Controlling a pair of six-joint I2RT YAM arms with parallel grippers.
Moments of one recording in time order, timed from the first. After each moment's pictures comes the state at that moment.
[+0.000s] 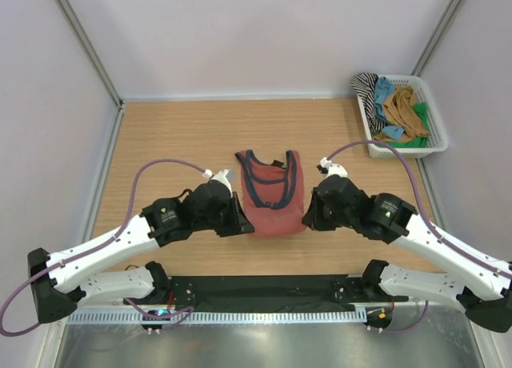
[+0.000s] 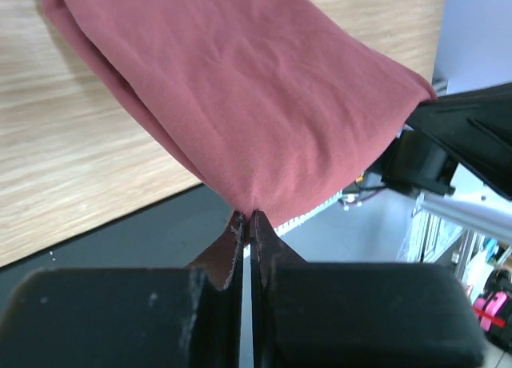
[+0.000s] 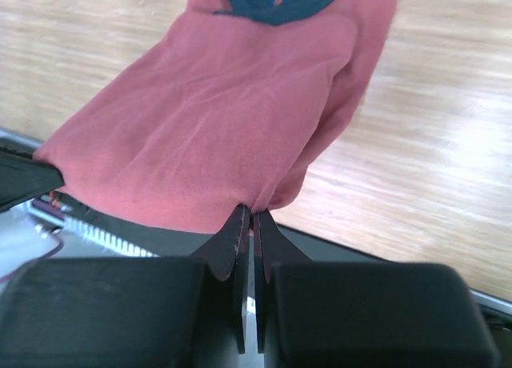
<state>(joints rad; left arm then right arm) -1.03 1.01 0.94 -0.67 -0.02 -1.06 0.95 0.91 1.00 -0.94 0.17 0.83</state>
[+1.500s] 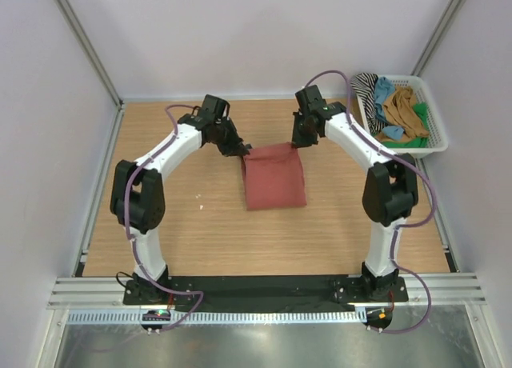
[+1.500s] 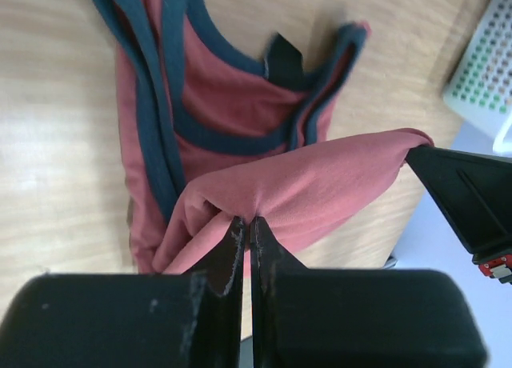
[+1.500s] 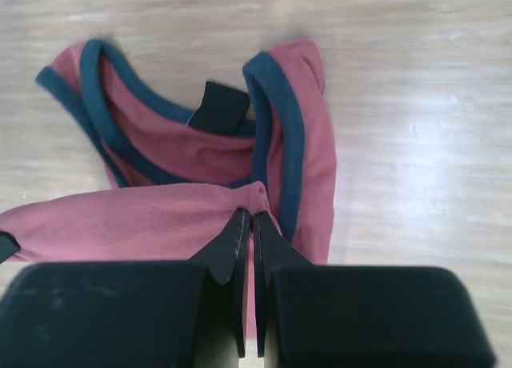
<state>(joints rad) -0.41 1.86 1.55 -0.62 0.30 -0.86 0.40 1.90 1.68 -0.77 0.03 0.46</state>
